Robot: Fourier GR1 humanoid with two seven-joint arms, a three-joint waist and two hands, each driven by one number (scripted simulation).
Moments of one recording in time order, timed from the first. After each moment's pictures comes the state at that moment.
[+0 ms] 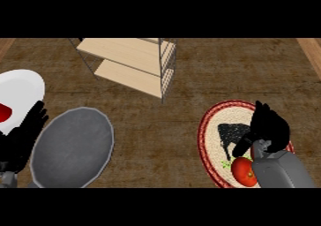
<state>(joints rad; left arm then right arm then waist) 0.01 0.50 -0.06 -1.38 0.31 0.11 0.04 -0.25 -0.22 0.23 -1.58 0.90 0.33 1.15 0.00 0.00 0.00</state>
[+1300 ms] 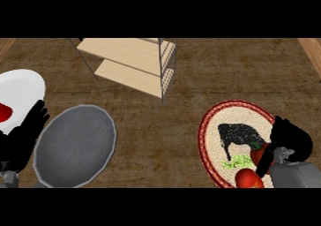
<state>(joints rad) 0.01 0.46 -0.01 -1.39 0.27 0.08 0.05 -0.14 -0.20 0.05 -1.59 1.01 0.56 1.04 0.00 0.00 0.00</state>
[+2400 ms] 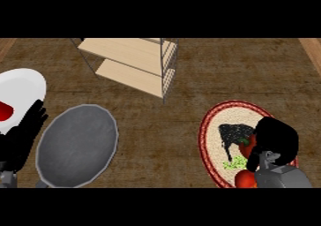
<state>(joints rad) 0.02 0.41 0.06 -1.42 0.20 0.02 0.09 -0.13 -0.11 0.13 -1.68 1.21 0.55 0.95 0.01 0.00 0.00</state>
